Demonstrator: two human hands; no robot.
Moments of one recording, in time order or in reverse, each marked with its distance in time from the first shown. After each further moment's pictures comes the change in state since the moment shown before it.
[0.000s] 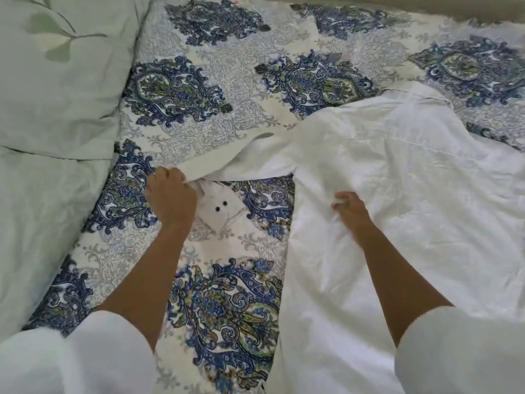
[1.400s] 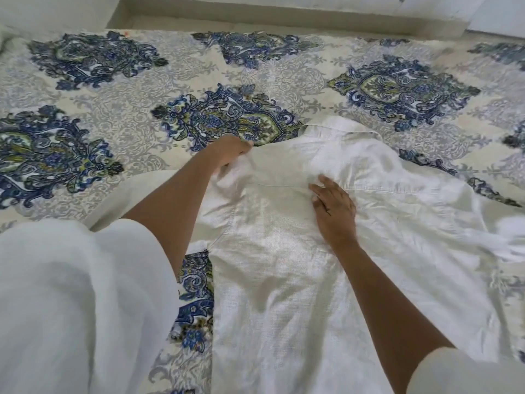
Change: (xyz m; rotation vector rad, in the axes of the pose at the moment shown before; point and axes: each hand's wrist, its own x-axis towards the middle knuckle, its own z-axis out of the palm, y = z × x) left_hand 0.135 0.320 0.100 -0.475 -0.896 0.247; right_hand 0.117 -0.009 -0.083 -0.296 0.359 -0.398
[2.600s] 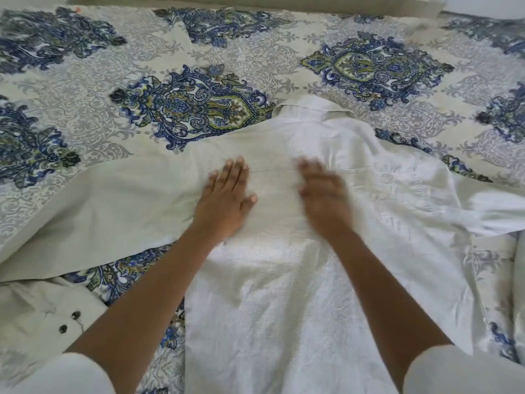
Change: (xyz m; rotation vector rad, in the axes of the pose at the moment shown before) left_hand -0.070 -0.063 0.106 0.761 0.288 0.509; right_hand -0.001 0.027 -0.014 -0.480 -0.067 -0.297
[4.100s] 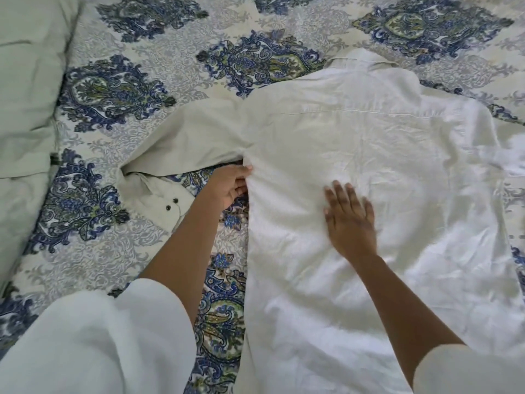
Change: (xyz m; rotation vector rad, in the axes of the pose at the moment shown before) left_hand -0.144 -0.015 -0.046 -1.671 -0.057 -0.871; right_hand -0.180 -0.067 0.011 0.026 -0.164 0.122
